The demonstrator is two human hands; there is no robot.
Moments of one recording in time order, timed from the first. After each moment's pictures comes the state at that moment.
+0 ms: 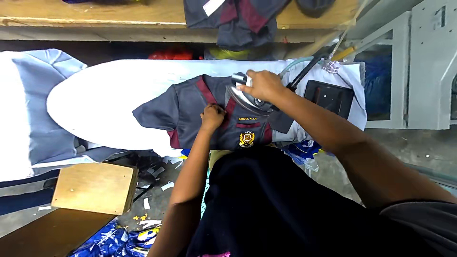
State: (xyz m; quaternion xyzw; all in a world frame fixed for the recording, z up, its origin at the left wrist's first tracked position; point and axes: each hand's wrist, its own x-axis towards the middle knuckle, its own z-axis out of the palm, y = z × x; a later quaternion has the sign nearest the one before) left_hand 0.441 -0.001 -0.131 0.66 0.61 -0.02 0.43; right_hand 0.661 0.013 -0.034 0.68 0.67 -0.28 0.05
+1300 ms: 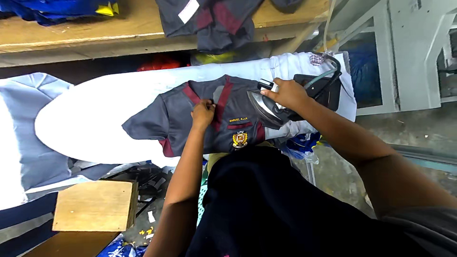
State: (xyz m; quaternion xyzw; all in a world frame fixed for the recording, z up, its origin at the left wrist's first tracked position) left_hand 0.455 0.017 -0.128 0.67 0.61 0.02 0.43; right_hand 0.746 -0.059 -0.033 0.78 0.56 -0.29 0.05
